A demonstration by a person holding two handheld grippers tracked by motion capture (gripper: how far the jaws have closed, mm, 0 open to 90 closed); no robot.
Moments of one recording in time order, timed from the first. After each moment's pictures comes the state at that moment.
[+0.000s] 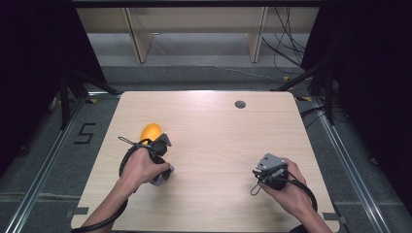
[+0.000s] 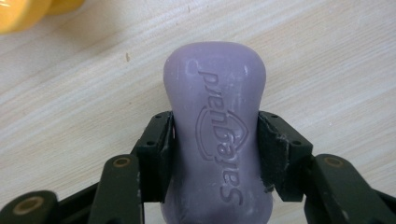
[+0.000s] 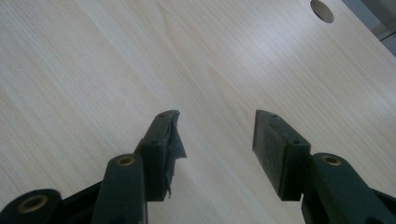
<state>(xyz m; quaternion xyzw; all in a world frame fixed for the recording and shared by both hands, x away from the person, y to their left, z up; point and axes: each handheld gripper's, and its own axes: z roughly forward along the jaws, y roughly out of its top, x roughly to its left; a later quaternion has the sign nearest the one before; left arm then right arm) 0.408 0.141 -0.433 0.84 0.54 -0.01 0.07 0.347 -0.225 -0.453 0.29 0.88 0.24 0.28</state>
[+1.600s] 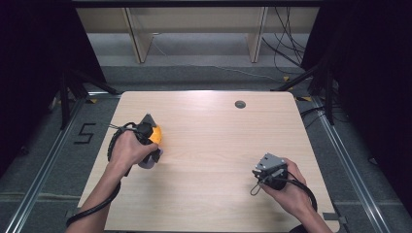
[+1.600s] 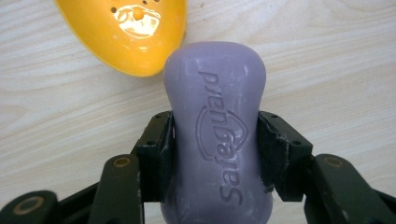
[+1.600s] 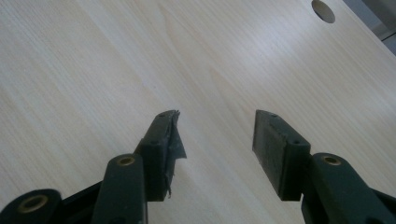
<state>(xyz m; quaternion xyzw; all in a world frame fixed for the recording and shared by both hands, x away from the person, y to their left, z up) 0.443 0.176 -0.405 0.78 0.61 0.01 0.09 0.348 -0.225 -0.452 0.28 0.88 0.24 0.29</state>
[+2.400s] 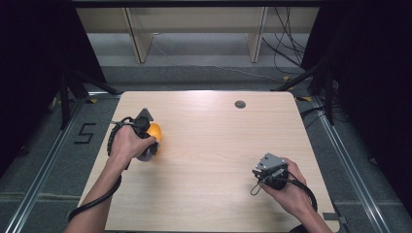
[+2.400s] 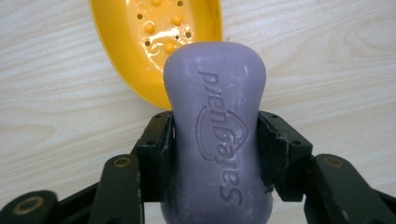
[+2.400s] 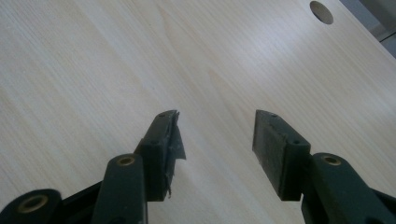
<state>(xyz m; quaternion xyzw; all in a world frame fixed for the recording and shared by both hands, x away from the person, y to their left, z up) 0.461 0.185 -0.405 0.77 0.63 0.04 0.10 0.347 -0.225 -0.452 0.29 0.88 0.24 0.28</state>
